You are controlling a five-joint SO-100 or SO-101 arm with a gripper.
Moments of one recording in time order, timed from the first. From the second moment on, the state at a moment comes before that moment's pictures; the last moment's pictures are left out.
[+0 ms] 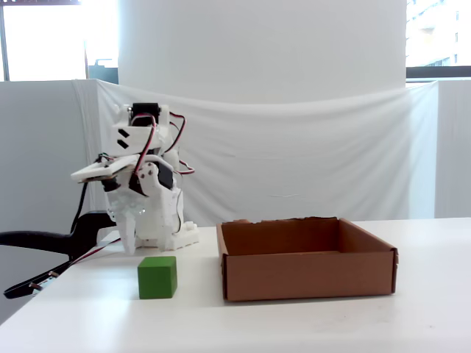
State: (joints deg) arm -8.2 182.8 170.5 71.0 -63.0
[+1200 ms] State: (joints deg) arm -9.8 171.5 160.3 66.9 -63.5
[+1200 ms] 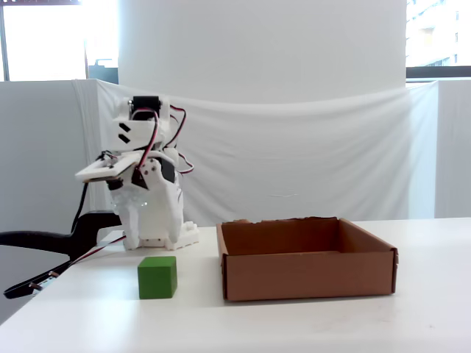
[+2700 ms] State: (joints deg) arm -12.0 116.9 144.3 35.2 -84.6
